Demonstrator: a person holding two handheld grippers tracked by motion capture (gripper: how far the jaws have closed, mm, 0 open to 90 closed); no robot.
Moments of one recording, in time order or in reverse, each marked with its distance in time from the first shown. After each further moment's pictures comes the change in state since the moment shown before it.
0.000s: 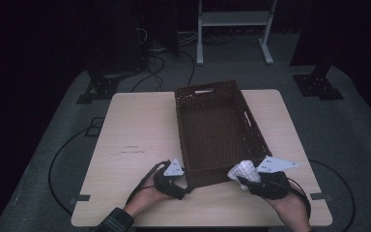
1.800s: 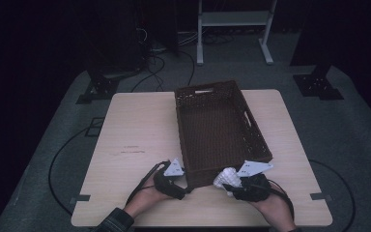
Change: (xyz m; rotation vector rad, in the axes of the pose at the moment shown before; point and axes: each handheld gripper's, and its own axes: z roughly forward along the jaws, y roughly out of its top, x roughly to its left) left arm 0.000 0.000 0.000 0.001 0.003 0.000; right arm 0.021 0.002 0.037 0.072 0.095 -0.057
